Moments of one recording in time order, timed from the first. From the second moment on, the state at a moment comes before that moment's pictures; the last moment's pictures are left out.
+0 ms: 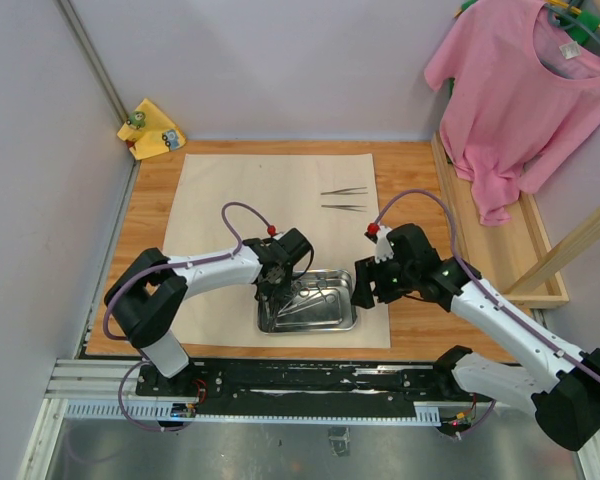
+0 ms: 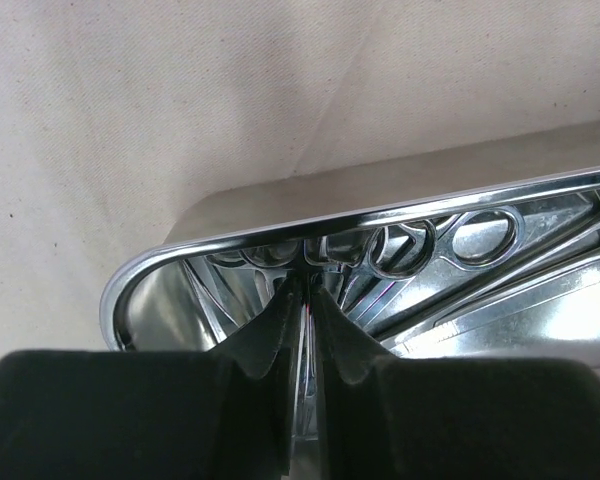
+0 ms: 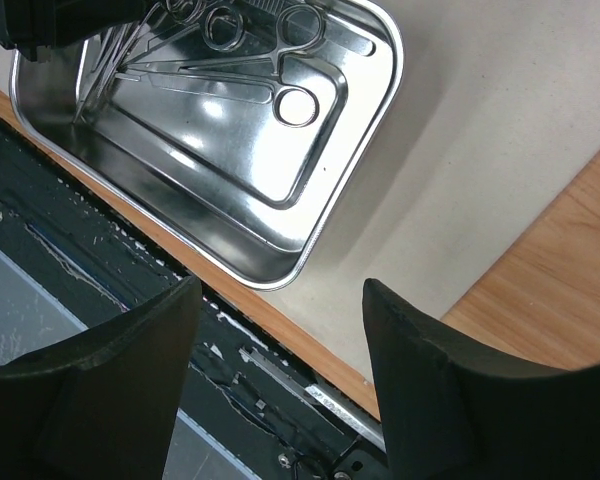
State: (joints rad) left arm -0.83 1.65 0.97 -0.60 -0.23 -0.68; right arm 0.62 1.01 0.77 -0.66 -0.26 0.28
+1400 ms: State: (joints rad) left arm -0.85 1.56 1.00 -0.67 -0.27 -0.71; right arm 0.59 0.96 0.74 -0.66 -0.31 0.27
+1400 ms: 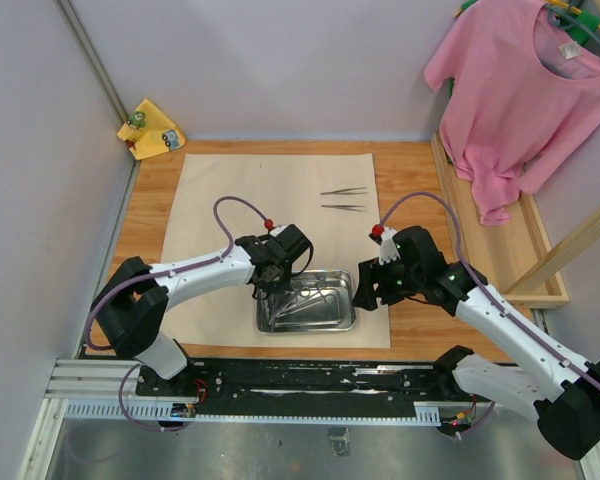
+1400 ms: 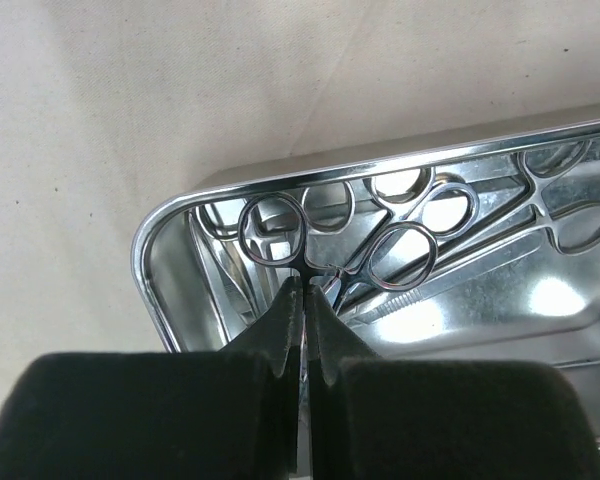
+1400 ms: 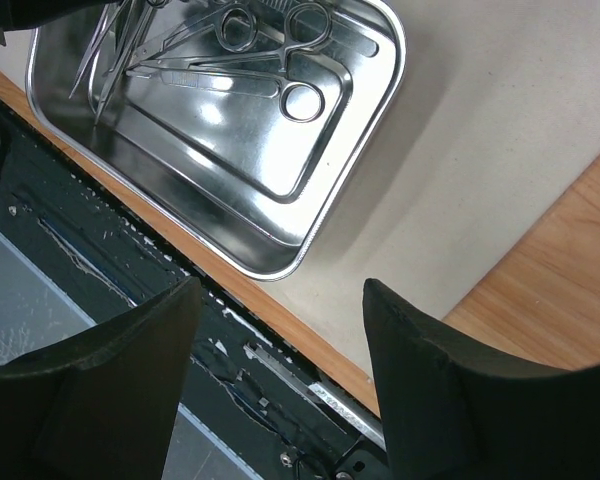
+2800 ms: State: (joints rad) left arm -0.37 2.50 2.34 -0.76 -0.14 -0.45; right arm 0.57 0.89 0.79 -0.80 -0.27 0.25
